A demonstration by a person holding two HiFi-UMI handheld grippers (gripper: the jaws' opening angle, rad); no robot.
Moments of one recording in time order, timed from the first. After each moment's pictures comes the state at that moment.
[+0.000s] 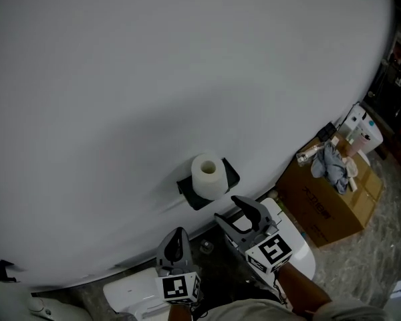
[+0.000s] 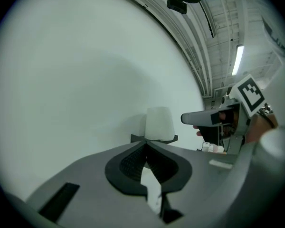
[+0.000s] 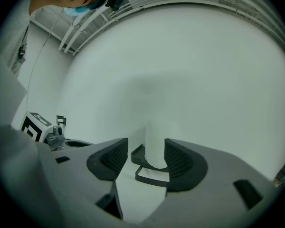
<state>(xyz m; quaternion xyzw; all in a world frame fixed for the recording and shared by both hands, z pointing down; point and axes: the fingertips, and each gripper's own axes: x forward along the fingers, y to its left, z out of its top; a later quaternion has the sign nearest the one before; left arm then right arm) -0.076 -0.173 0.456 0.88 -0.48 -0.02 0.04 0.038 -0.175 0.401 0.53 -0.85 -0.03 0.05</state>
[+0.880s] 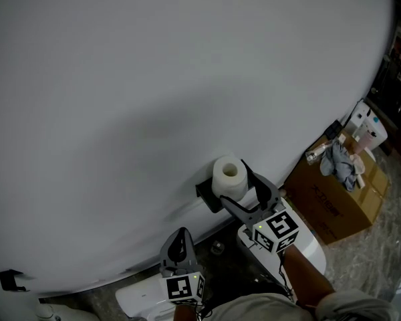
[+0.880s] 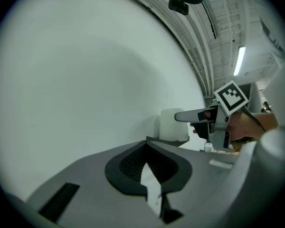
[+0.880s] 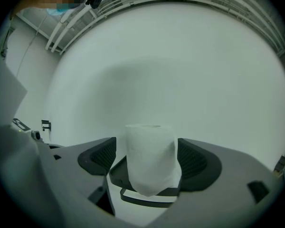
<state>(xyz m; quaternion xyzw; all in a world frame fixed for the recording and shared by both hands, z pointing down) -0.117 -0.201 0.458 0.87 -0.48 -0.02 0.04 0.038 -0.246 0.396 0.57 -0.82 0.00 0.03</state>
